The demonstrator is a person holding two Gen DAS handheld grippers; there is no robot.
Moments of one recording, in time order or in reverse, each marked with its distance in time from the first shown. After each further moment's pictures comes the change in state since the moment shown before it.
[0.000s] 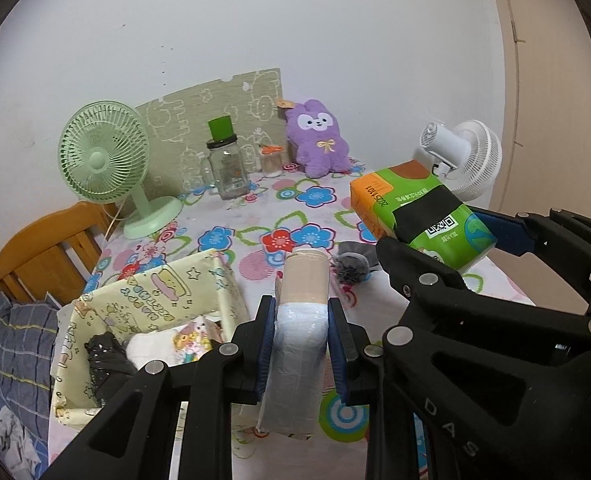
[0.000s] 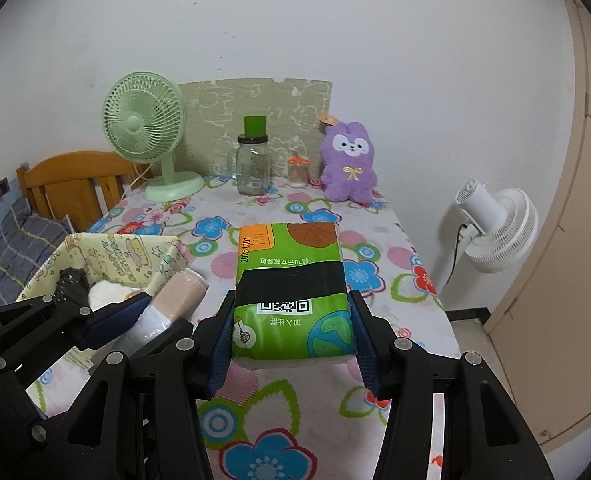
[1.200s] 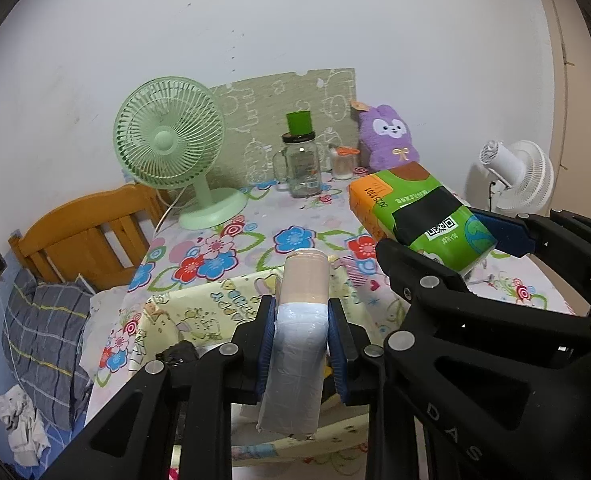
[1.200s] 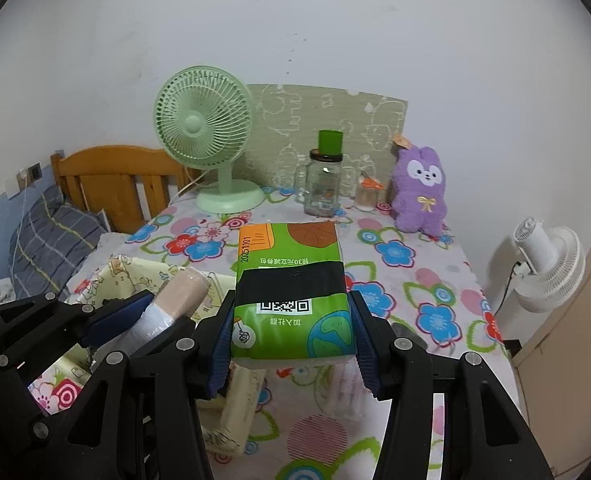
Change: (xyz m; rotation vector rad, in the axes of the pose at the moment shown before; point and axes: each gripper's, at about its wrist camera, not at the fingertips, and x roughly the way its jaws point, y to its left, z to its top) left arm 0.011 0.089 0.003 -0.088 0.003 0.117; right arm 0.038 0.082 0.041 -0.089 -0.019 0.131
